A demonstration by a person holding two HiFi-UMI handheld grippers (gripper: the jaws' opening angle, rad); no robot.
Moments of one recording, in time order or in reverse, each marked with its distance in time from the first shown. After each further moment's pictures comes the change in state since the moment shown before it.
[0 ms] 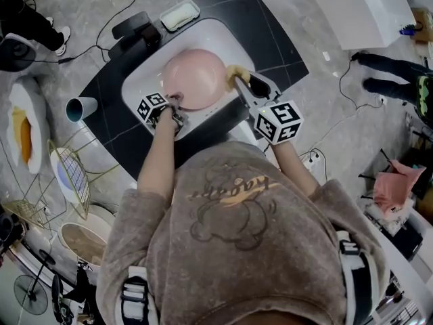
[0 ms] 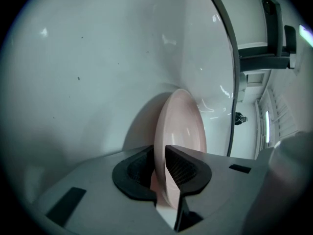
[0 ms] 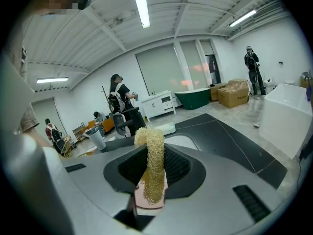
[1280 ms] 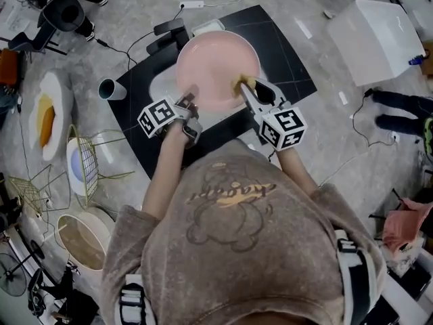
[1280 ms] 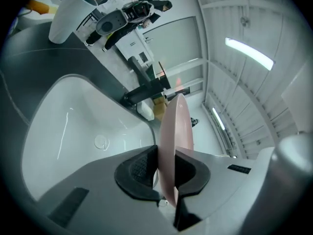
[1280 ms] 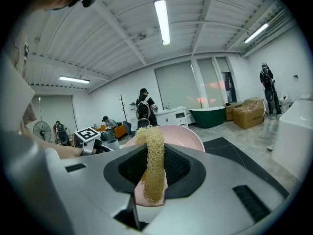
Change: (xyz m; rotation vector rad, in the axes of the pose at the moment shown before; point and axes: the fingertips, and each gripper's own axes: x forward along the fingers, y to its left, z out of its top) left arm -0.178 -0.184 -0.053 0.356 -0.301 -0.463; right arm -0.061 0.062 0.040 -0.151 -0.181 0.125
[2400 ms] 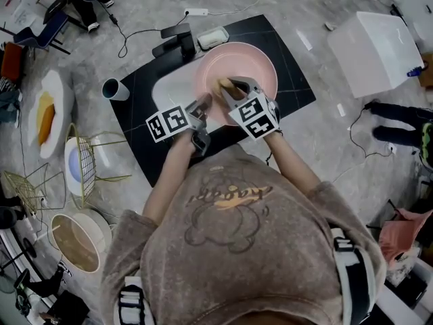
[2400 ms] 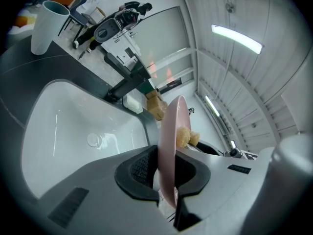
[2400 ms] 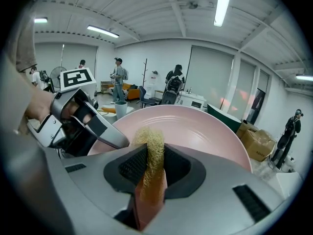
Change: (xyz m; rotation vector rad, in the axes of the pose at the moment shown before) left arm -0.005 -0.041 -0.028 0.144 0.076 -0.036; right arm 0.063 0.039 -0.028 -0.468 0.336 0.104
